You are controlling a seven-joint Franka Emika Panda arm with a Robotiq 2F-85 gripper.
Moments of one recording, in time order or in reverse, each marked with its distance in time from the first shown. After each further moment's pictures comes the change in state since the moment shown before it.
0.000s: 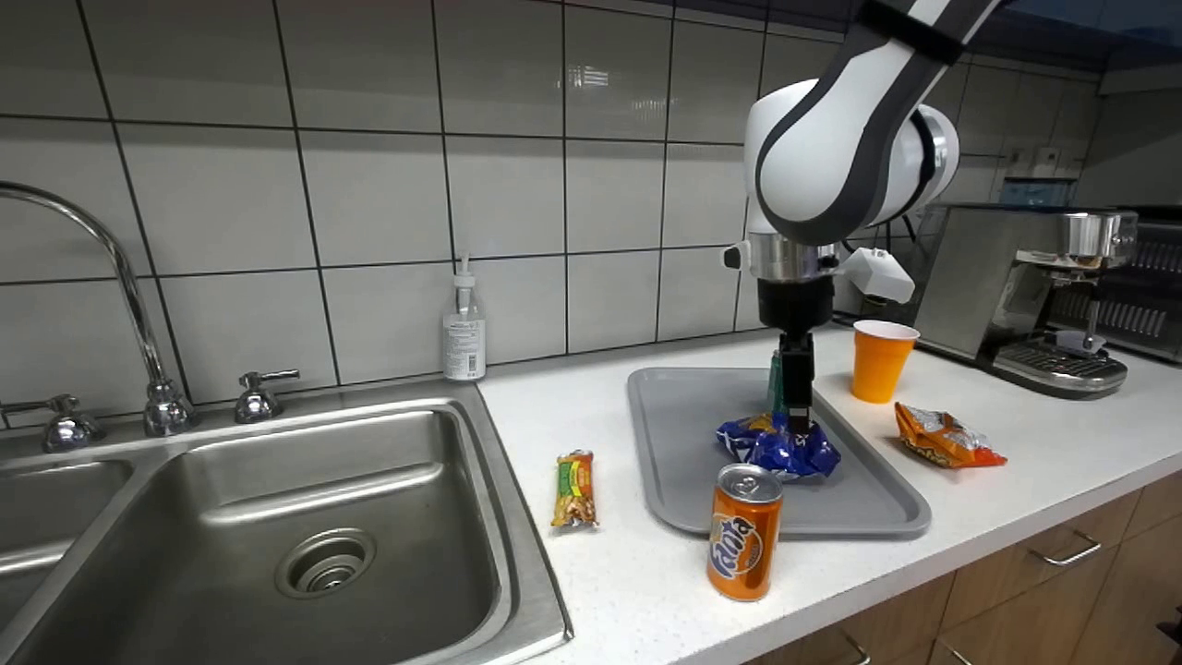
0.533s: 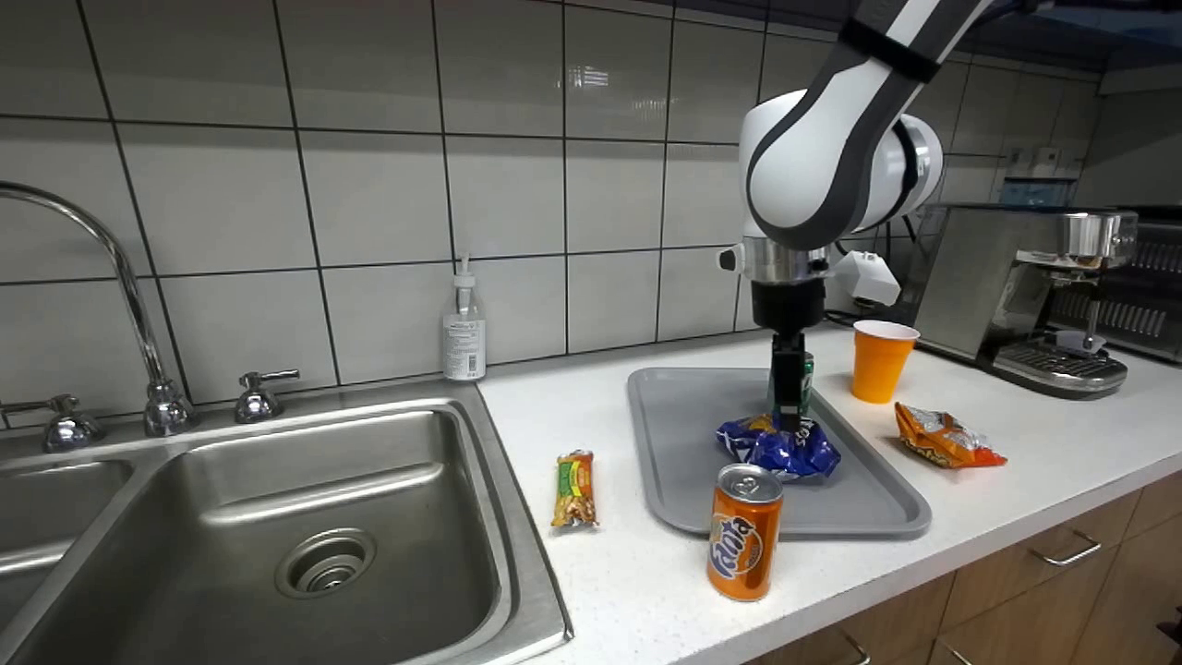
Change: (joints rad) arm -0.011 0.048 0.000 0.055 0.001 -0.001 0.000
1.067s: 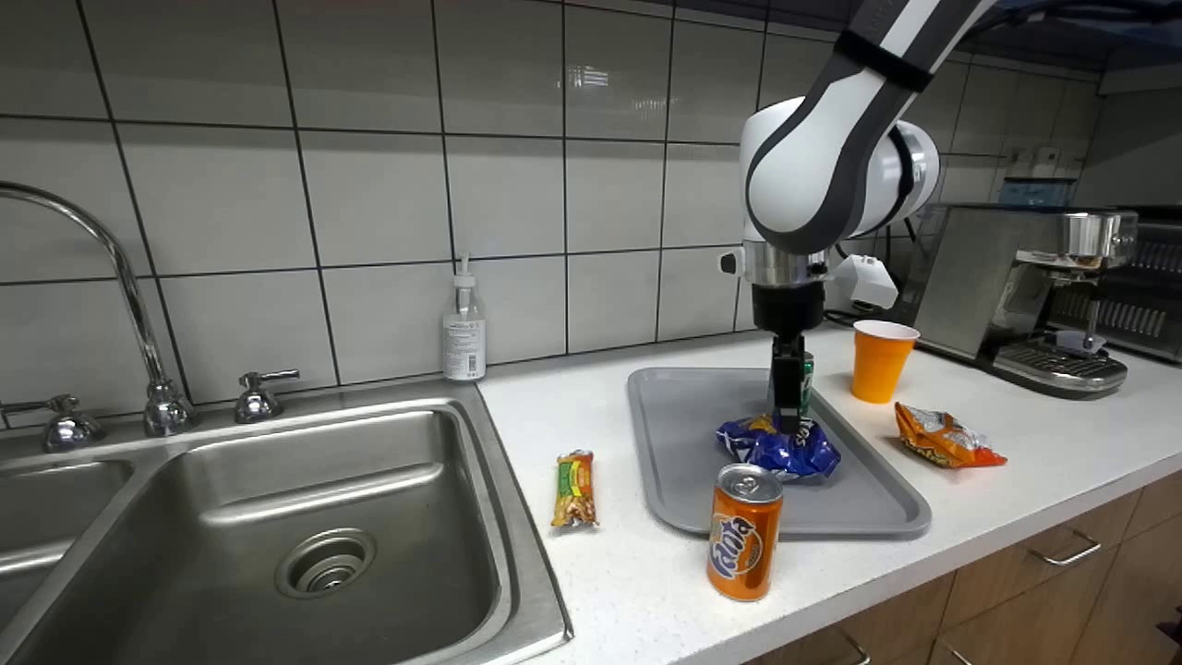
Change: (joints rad) arm -0.009 0.021 0.000 0.018 0.000 -0.001 0.000
